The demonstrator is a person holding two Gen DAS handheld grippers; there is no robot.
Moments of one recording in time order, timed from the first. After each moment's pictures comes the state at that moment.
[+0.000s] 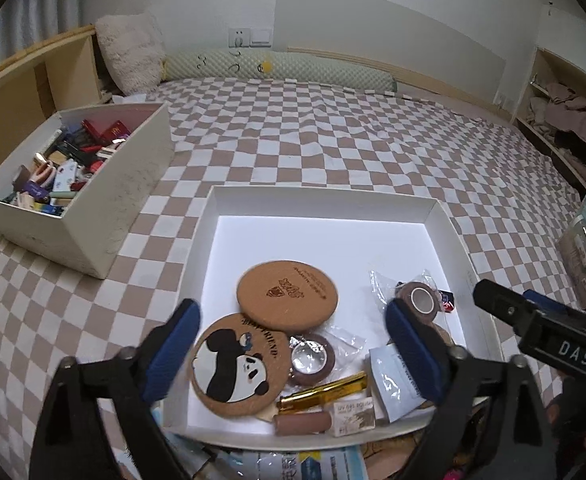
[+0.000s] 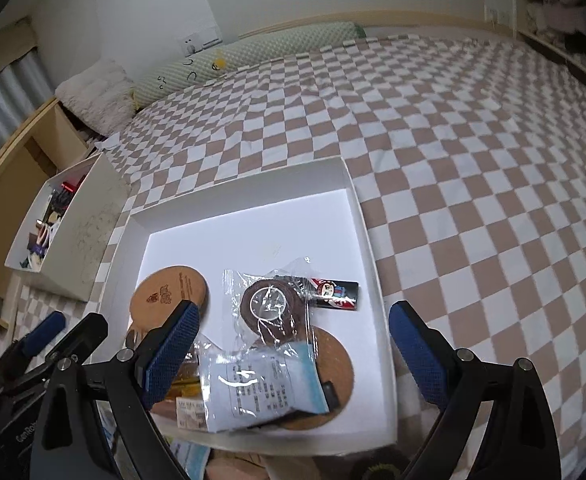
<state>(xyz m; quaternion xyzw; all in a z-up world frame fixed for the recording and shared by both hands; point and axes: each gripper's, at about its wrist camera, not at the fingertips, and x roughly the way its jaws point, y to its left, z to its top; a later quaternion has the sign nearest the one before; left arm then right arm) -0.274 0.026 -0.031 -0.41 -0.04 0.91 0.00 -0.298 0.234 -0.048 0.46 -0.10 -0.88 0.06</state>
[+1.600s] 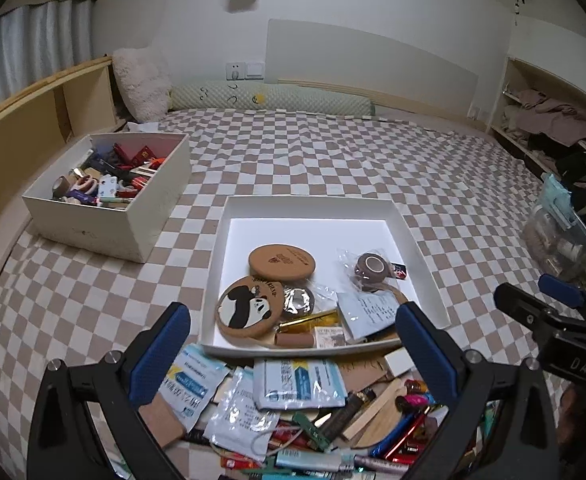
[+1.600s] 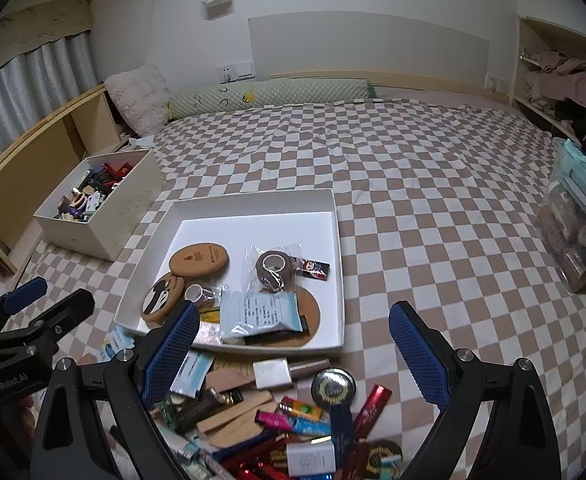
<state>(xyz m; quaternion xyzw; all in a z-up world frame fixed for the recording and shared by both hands) -0.154 0.026 0.035 -0.37 -0.03 0.93 0.02 -0.170 0.243 0.030 0.39 -0.03 -0.92 0.07</state>
